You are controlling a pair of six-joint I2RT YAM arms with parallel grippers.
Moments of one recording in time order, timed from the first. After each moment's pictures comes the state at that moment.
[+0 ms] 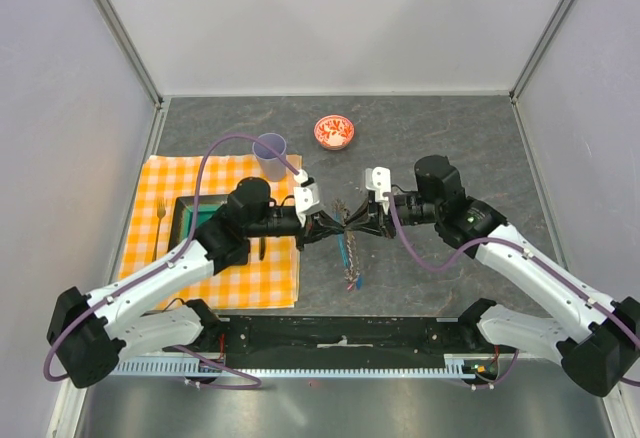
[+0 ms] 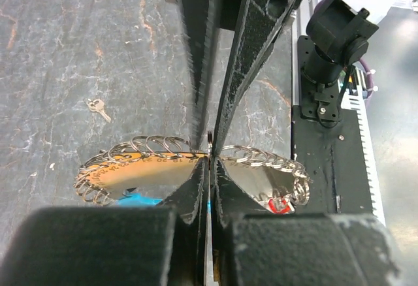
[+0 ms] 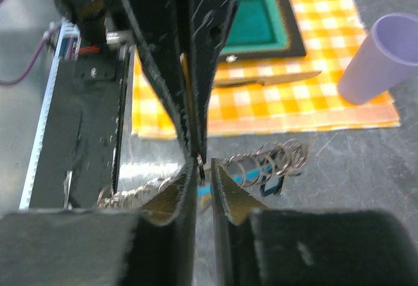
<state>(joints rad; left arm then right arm) -0.79 1.04 0.75 0.07 0.64 0.11 0.65 1.06 0.92 -0.29 -0.82 -0.36</state>
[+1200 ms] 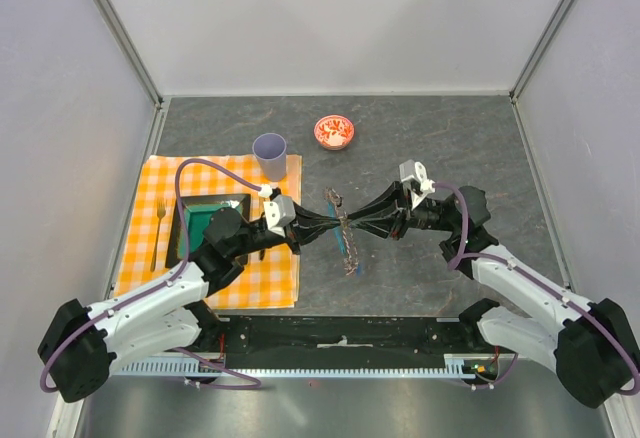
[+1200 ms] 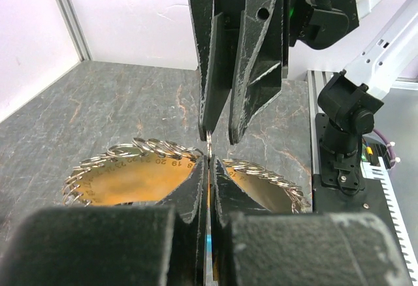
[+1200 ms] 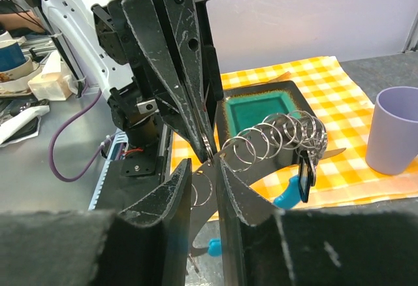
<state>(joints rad) -0.79 0.92 0.47 0.65 0.53 -0.04 0.52 1.01 0.52 0.77 -0.98 0.35</state>
